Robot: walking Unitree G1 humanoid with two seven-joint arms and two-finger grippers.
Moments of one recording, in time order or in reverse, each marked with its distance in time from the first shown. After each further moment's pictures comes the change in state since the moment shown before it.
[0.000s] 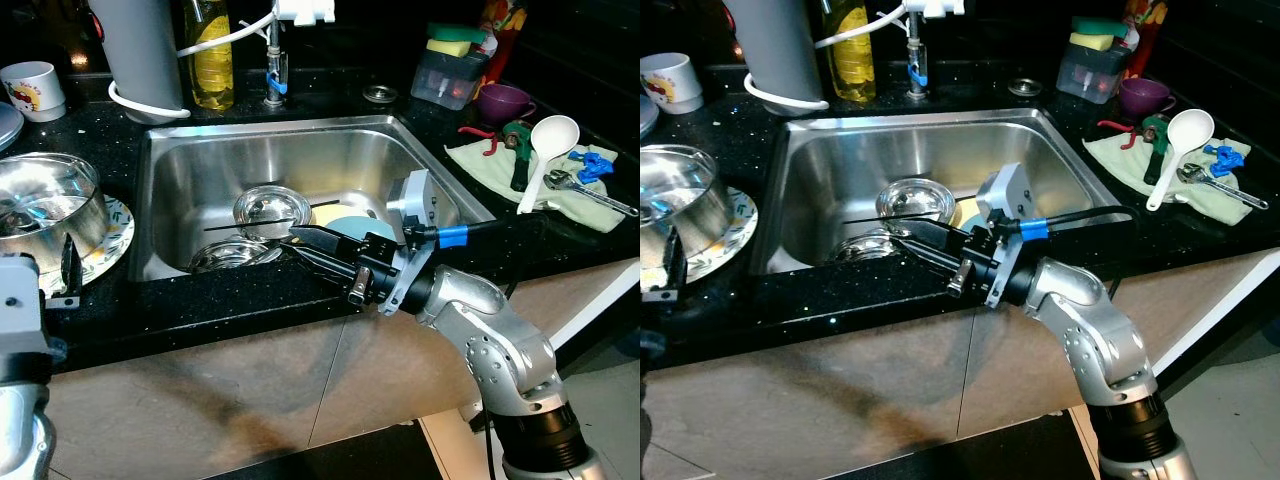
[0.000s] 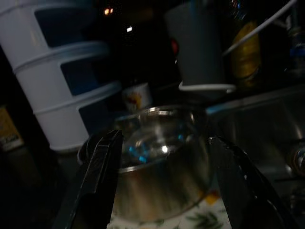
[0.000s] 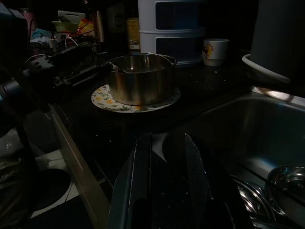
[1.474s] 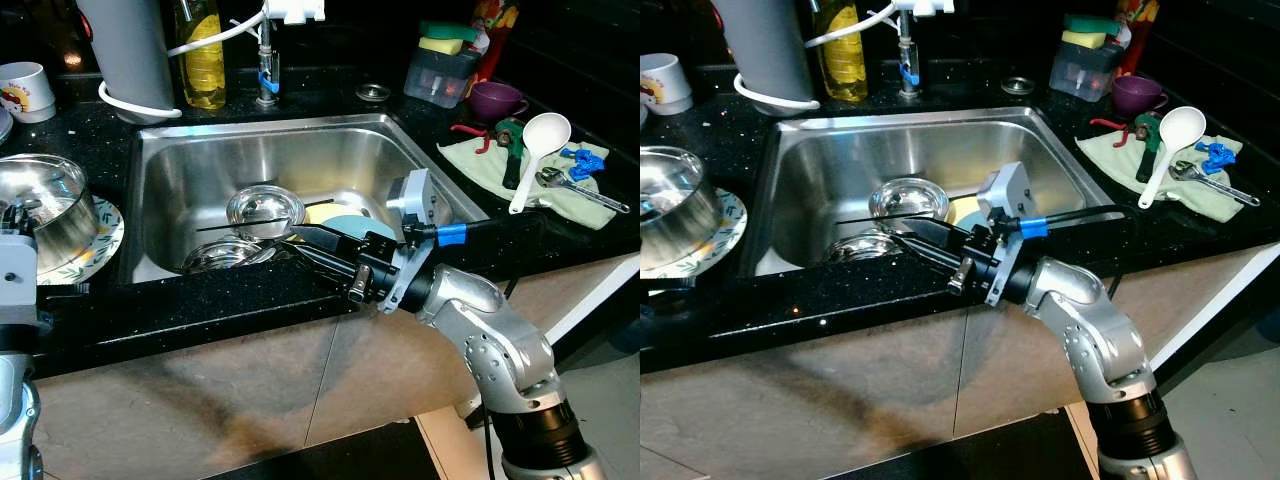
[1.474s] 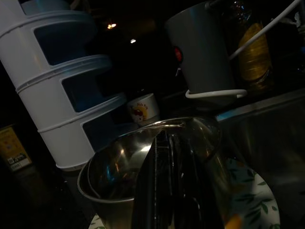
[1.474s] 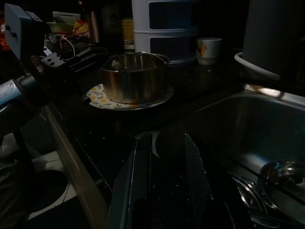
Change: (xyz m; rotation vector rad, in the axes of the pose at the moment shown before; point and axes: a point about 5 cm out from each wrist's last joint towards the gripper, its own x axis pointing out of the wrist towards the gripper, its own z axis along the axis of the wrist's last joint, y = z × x) left arm 0.022 0.009 -0.015 0.074 -0.043 0.008; right arm 0.000 -0.003 -0.001 0.002 -0.002 -0.009
